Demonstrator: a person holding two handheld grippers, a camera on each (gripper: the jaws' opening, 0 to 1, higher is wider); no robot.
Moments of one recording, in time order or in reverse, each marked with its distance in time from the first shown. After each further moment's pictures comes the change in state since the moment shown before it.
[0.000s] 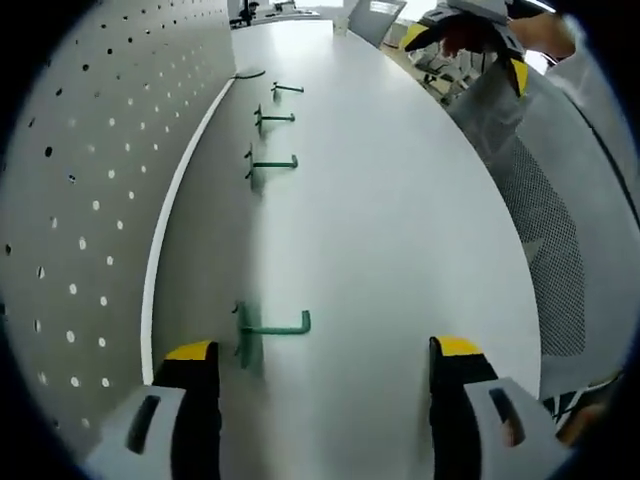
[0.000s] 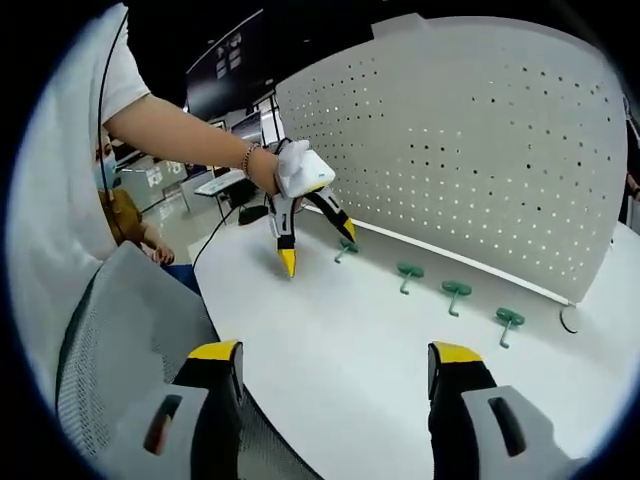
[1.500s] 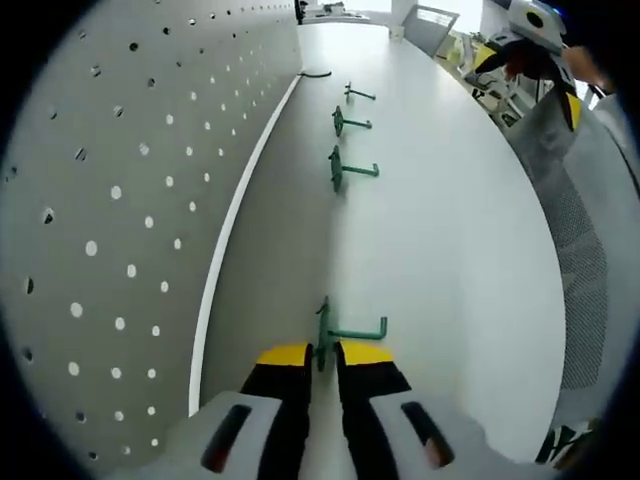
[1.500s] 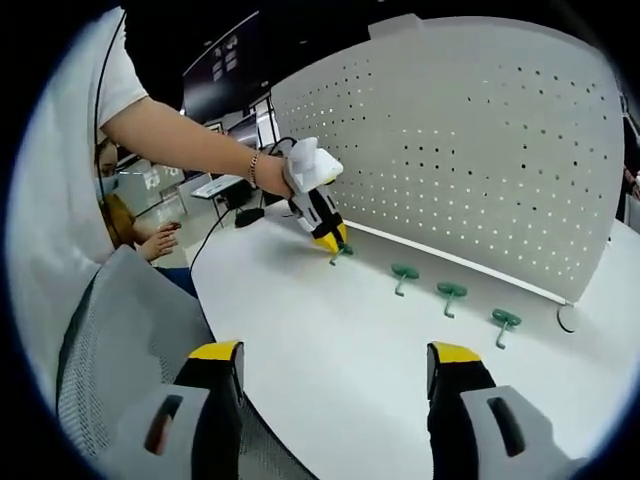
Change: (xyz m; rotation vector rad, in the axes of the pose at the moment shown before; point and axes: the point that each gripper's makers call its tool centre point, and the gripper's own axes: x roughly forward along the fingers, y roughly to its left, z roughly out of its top) left arm -0.007 0.046 0.001 -0.146 -0.024 0.153; right arm -0.002 -0.005 0.003 0.013 -0.011 -0.012
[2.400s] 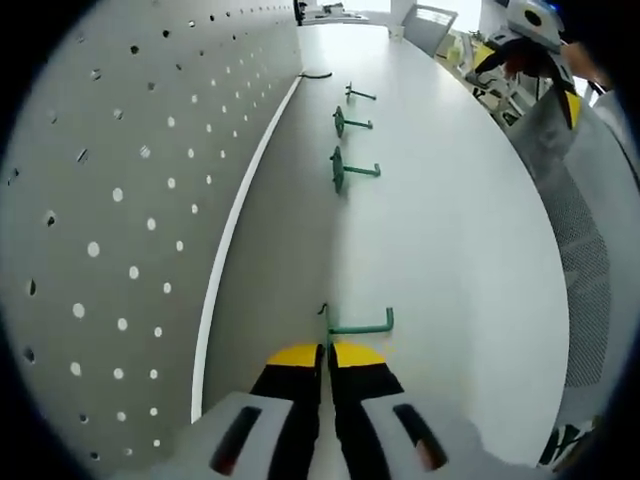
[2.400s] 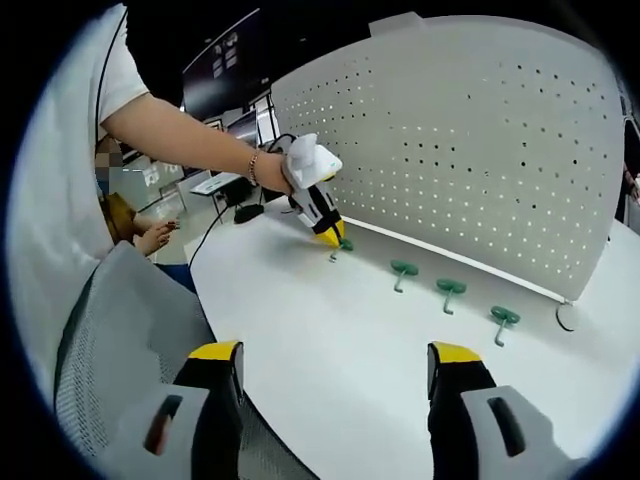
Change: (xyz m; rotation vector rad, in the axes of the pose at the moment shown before) left arm -0.001 0.002 0.000 0.006 -0.018 0.014; right arm 0.001 -0.001 -0.004 -0.008 0.015 -0.001
